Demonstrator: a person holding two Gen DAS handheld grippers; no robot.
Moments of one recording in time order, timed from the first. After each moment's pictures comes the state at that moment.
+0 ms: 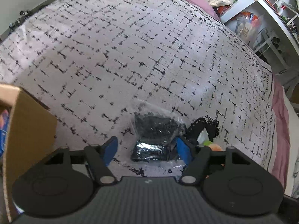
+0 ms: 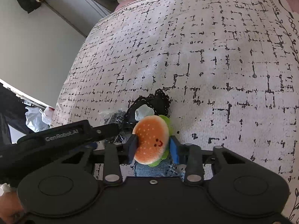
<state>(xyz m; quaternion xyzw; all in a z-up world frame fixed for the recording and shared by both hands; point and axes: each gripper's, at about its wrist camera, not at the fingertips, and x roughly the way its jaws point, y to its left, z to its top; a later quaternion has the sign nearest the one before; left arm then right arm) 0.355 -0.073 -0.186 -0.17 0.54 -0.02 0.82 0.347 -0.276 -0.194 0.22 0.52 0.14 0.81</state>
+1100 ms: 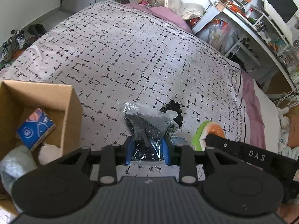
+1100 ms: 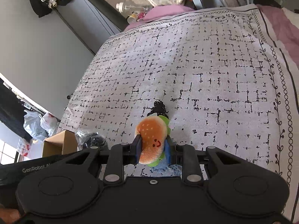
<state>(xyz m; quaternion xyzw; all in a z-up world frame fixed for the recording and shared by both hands) 0.273 -0.044 -0.108 -0.15 0.50 -0.07 0.85 0.289 -0.269 -0.128 0.19 0.46 0.11 0.86</state>
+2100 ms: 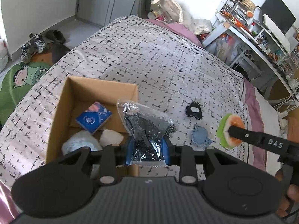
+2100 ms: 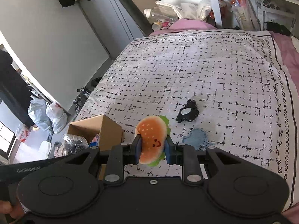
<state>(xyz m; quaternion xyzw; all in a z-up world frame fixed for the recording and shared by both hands) 0.194 0.051 -0.066 -0.15 0.47 -0.05 0.87 0.230 -0.205 -0.068 0.13 0.43 0.14 0.88</state>
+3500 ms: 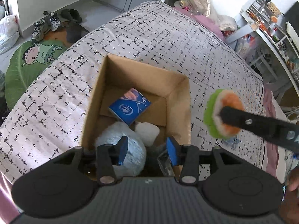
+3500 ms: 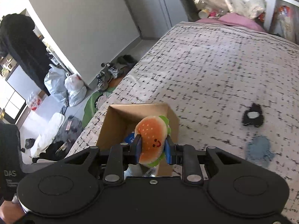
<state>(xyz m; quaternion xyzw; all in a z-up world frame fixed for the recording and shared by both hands) 0.209 0.120 -0.111 -0.19 0.51 -0.02 0.84 0.252 -0.066 -0.071 0.07 0.46 0.22 0.86</state>
